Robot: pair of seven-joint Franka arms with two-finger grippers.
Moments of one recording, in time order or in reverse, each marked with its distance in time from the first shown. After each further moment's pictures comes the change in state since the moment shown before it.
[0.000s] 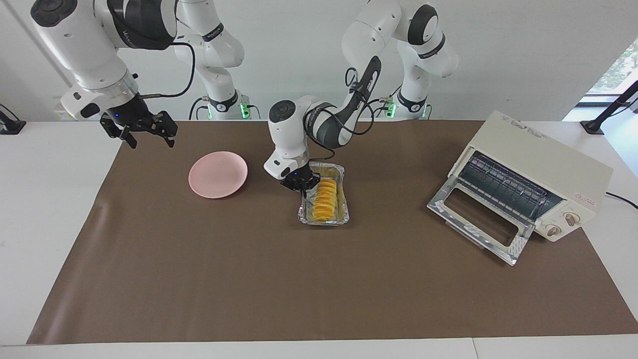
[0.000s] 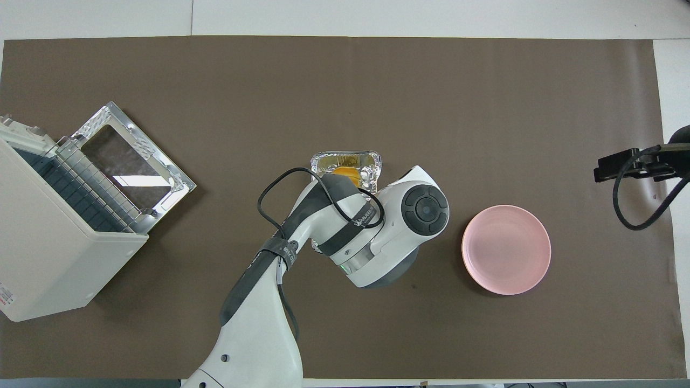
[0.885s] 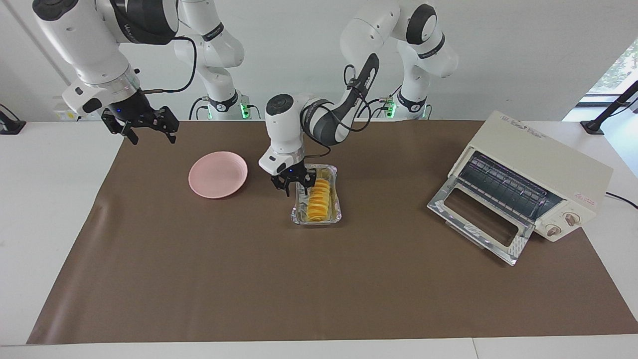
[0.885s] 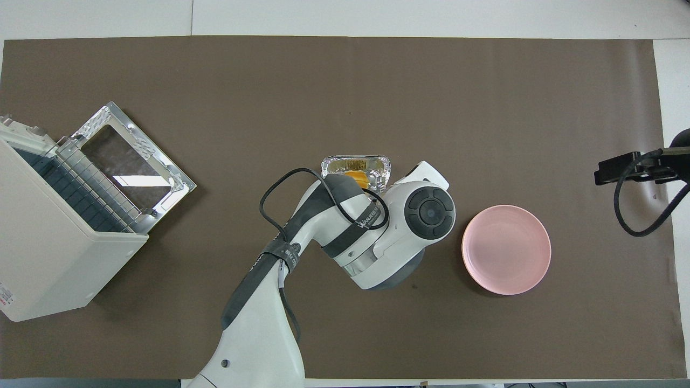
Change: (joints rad) left arm -0.016 -0.001 0.019 0.033 -0.038 0.044 -0.052; right arm 0.004 -0.016 0.005 -0.001 0.000 -0.002 -0.001
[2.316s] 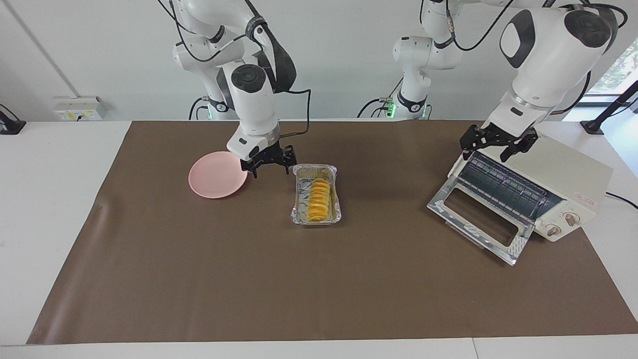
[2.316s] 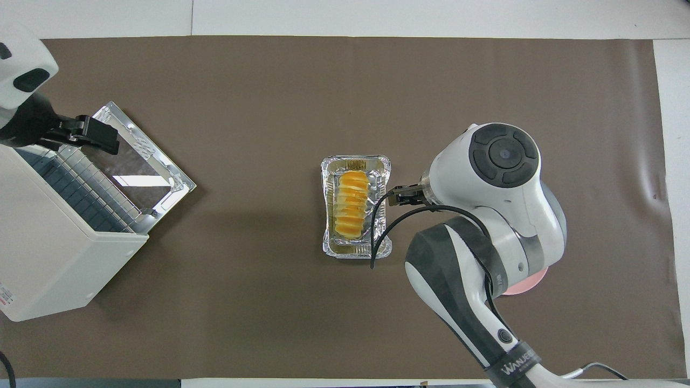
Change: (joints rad) left arm 0.753 -0.486 0.026 -0.017 -0.071 -0.561 0.919; right arm 0.471 0.168 0.017 -0.229 0.003 0.440 0.428
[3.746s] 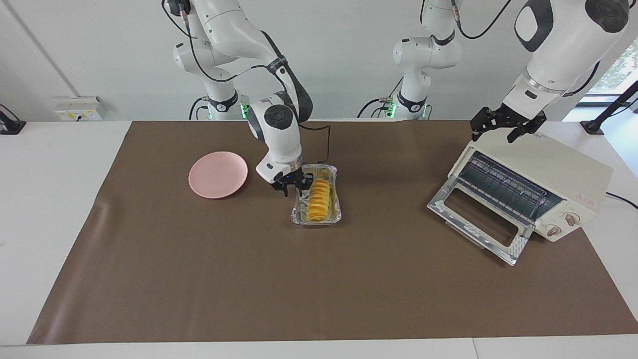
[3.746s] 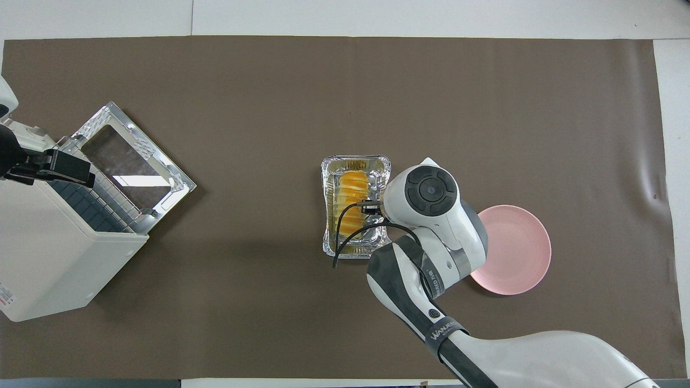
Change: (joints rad) left arm 0.107 -0.113 -0.095 -0.105 0.000 -0.052 0.023; right arm 0.091 0.162 -0.004 -0.099 0.001 0.282 0.186
